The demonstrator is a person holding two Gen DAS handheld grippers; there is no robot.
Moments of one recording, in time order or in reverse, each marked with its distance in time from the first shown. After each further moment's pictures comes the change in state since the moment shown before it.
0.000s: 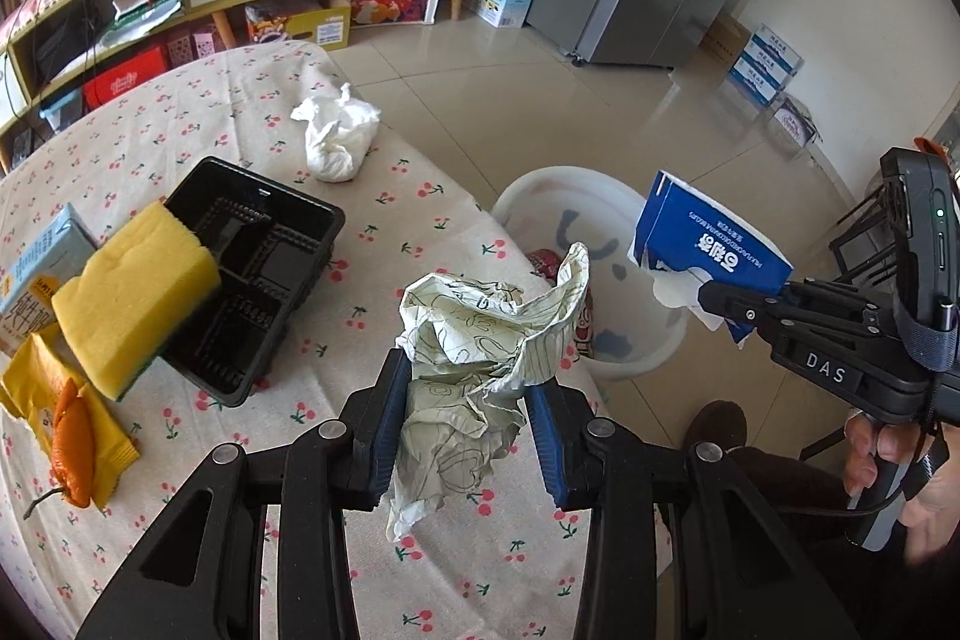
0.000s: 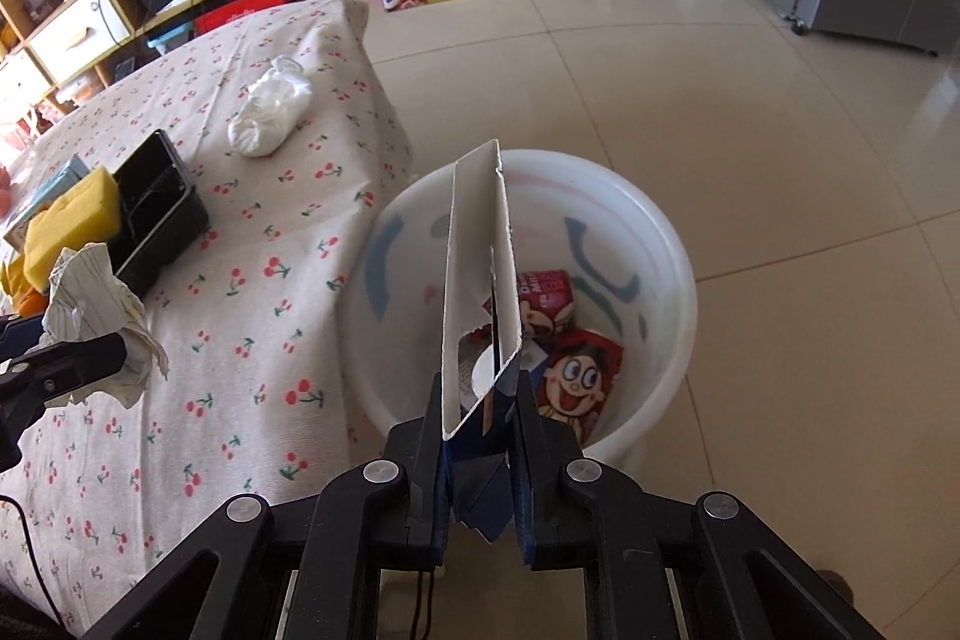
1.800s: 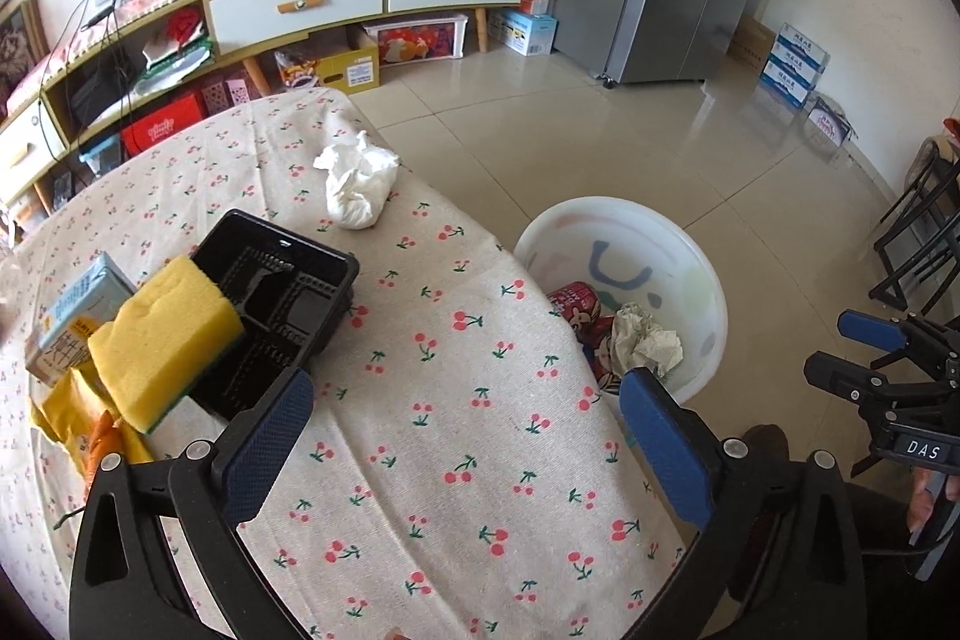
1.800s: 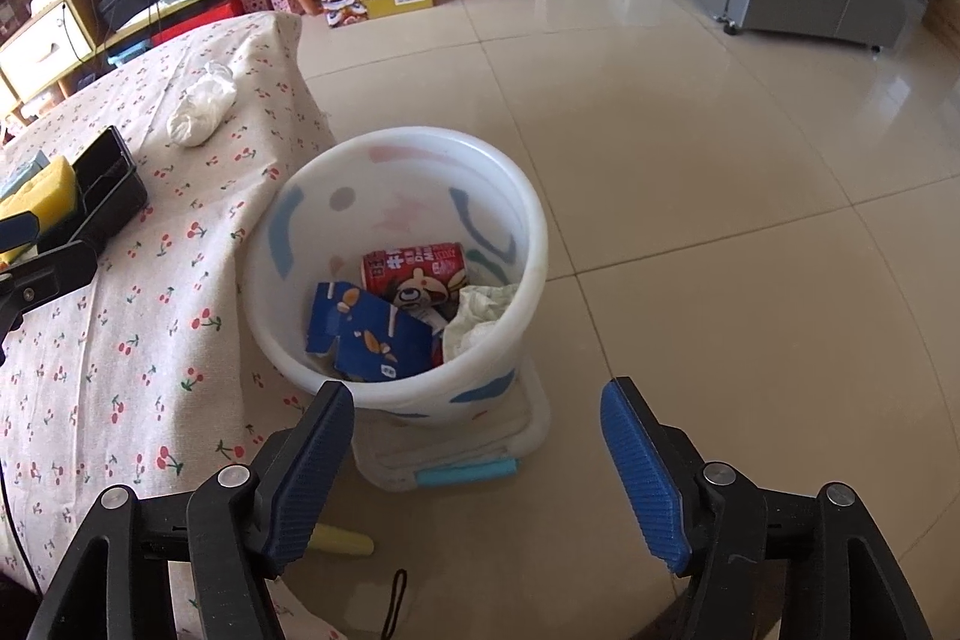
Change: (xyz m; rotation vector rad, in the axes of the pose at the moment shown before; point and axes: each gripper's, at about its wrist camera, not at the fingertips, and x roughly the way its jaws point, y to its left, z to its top) left arm -0.005 -0.011 0.004 0.034 -0.082 0.151; right arm -0.040 -0.041 -0.037 0.016 -0.054 -0.081
